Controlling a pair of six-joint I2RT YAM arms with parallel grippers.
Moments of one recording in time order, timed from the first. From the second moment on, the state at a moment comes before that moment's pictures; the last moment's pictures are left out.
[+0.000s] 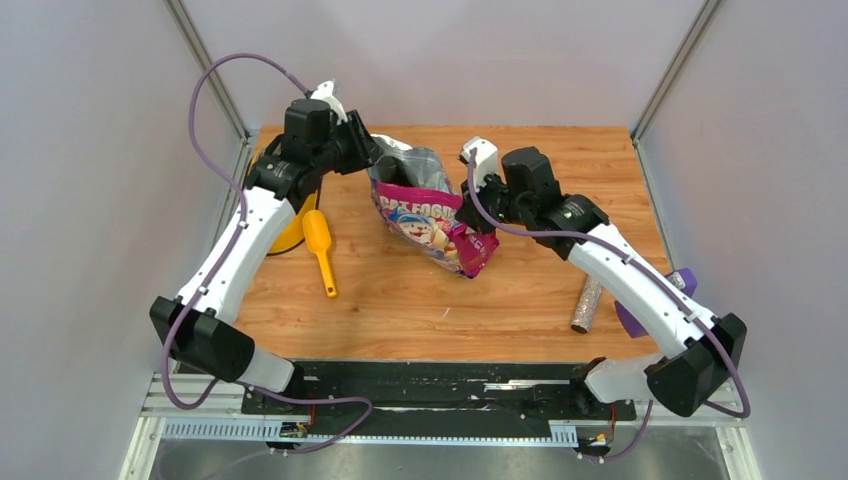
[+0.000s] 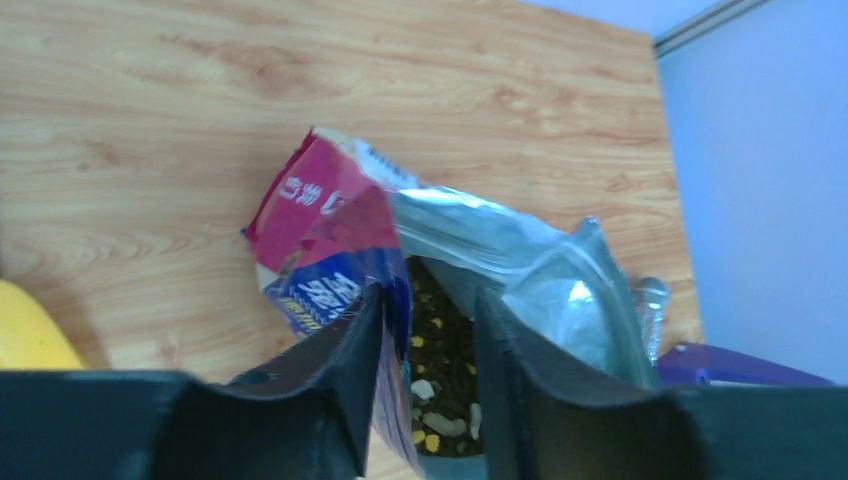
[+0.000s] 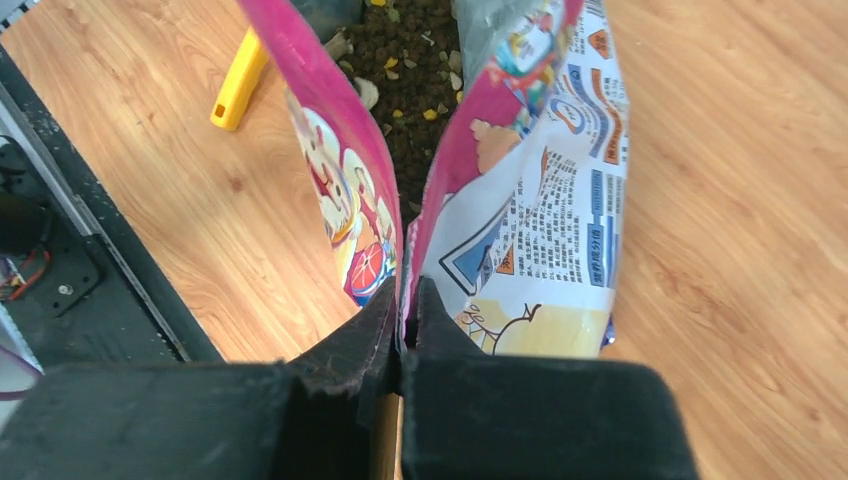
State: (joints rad) left arm -0.36 1.46 1.56 -0.57 0.06 -0.55; right arm 0.63 1.35 1.36 -0.56 -0.25 -0.01
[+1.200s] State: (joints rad) left arm -0.06 1.53 1.36 -0.19 1.12 0.36; right arm 0.35 1.34 1.53 -0.79 -0.71 -0.34
